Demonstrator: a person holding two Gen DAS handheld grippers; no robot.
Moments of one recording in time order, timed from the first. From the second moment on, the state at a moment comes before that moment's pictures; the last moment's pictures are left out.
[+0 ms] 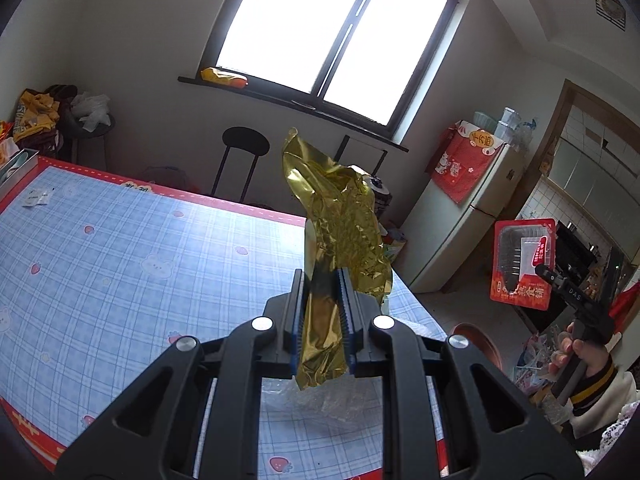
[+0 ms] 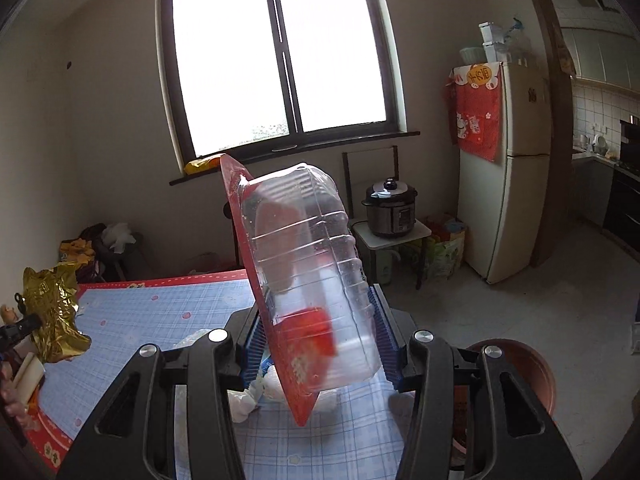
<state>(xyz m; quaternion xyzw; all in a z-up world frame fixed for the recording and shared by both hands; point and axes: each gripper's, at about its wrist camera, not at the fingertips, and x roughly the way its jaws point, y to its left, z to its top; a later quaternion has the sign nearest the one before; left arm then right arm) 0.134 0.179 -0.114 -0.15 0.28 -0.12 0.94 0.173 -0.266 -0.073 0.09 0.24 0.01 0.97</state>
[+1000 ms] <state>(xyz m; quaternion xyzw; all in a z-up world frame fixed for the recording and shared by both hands) 0.231 -0.312 -0.165 0.01 0.36 -0.40 0.84 0.013 -0.567 -0.095 0.15 0.19 -0.19 0.95</state>
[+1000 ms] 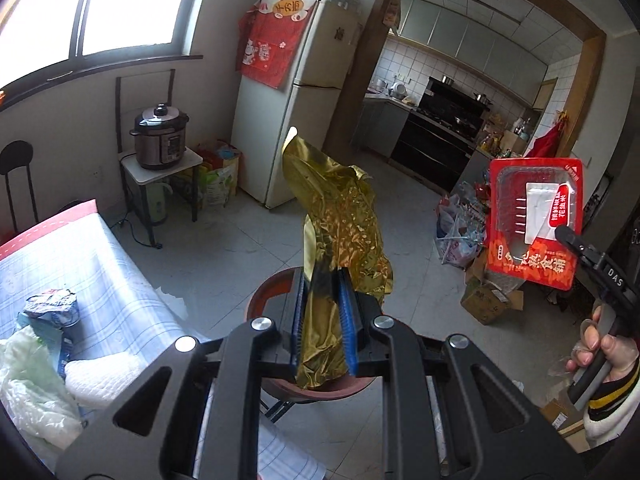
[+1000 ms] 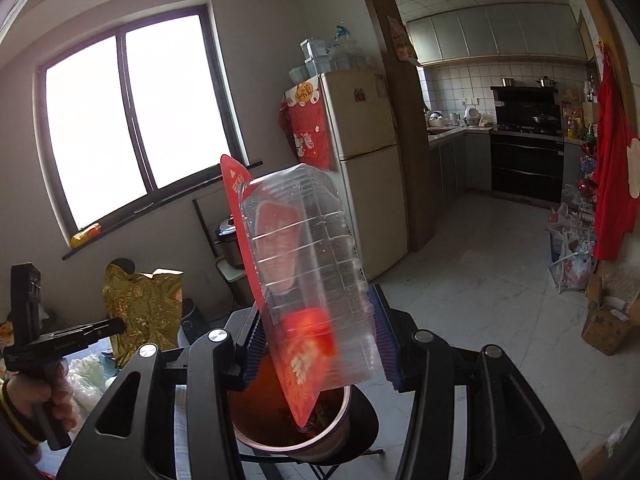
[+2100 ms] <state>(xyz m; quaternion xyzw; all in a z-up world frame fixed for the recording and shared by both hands) 0.221 -0.122 -0.142 -0.03 0.33 -0.19 0.92 0.150 -0.521 -0.149 0.17 0.28 -0.10 0.94</state>
